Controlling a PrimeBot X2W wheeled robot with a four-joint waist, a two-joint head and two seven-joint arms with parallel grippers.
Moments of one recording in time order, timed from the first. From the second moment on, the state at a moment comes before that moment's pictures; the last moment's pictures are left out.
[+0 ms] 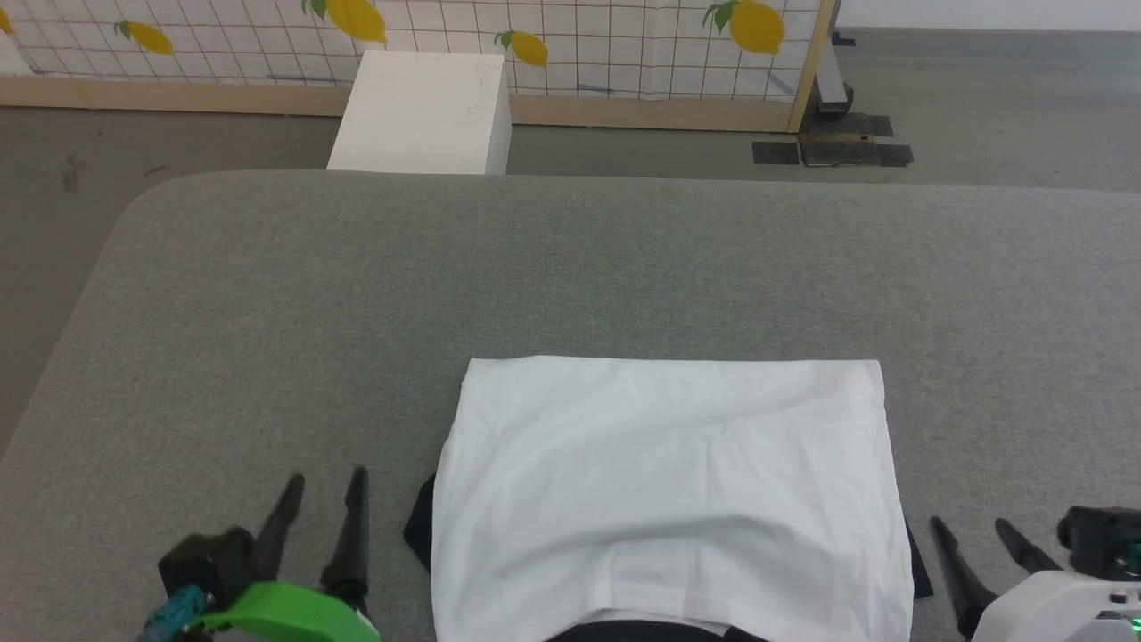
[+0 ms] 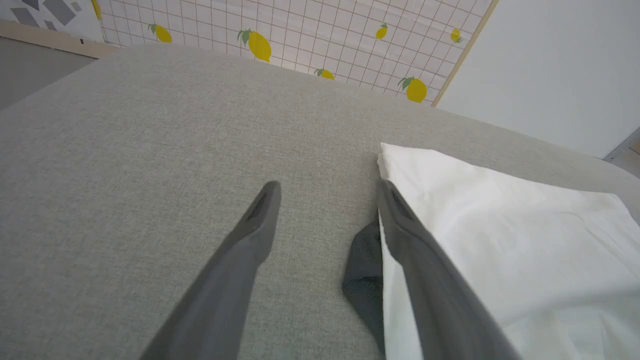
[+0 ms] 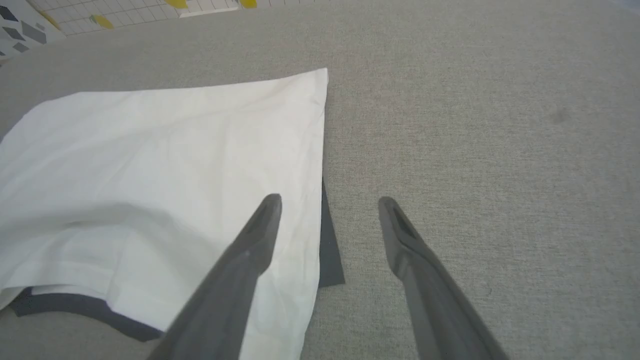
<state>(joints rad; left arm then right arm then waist) 0.07 0.32 -0.28 0.09 -0.62 0.06 -0.23 0.23 -0.07 -0.16 -0.21 0.21 0.13 0.45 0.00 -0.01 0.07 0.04</state>
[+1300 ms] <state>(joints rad) -0.13 0.09 0.02 0.18 -0.21 -0.09 -0.26 -0.11 -0.08 -0.10 0.30 0.46 0.13 0.65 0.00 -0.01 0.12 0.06</state>
